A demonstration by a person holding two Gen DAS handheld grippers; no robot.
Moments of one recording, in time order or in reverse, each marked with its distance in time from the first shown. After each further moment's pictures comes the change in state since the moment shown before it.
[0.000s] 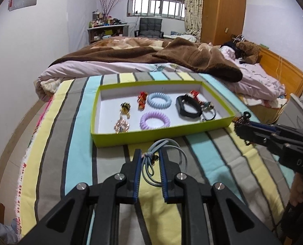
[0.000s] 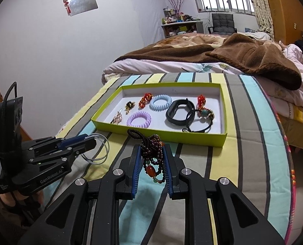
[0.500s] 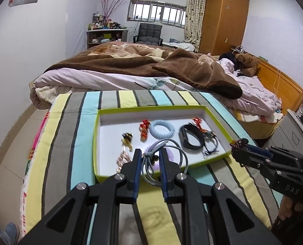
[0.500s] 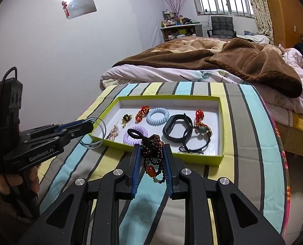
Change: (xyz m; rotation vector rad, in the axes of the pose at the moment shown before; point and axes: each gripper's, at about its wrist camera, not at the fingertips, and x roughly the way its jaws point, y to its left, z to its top) left arm 0.017 0.022 0.054 -0.039 -0.028 -0.041; right arm 0.014 -0.008 0.030 0.008 -0.003 0.000
